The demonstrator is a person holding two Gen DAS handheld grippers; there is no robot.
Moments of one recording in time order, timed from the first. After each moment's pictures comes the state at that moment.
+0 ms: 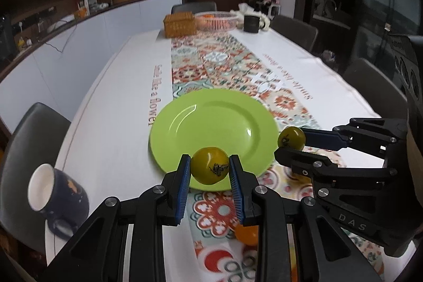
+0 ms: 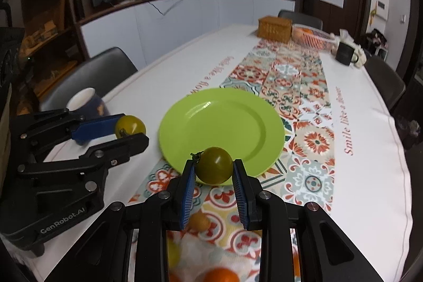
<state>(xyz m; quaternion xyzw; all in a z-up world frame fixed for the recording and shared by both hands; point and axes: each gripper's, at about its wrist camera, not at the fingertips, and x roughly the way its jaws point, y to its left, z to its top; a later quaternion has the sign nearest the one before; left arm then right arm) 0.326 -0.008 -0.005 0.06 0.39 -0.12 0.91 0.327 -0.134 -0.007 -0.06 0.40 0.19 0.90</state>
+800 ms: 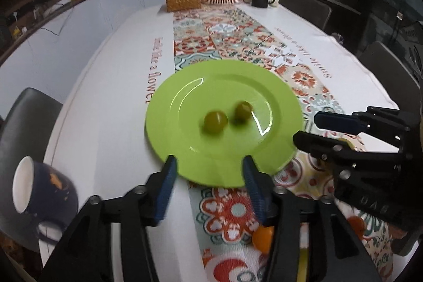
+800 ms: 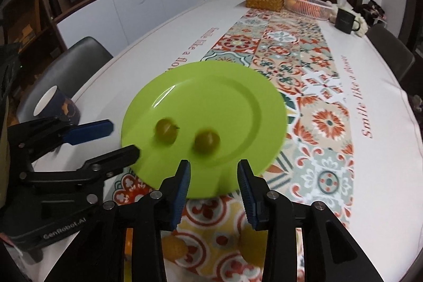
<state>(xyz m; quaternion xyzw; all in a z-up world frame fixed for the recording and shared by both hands) 0.346 -0.008 -0.038 0.07 0.43 -0.10 0.89 0.359 -0.147 -0.045 -0.03 0.44 0.17 0.88</state>
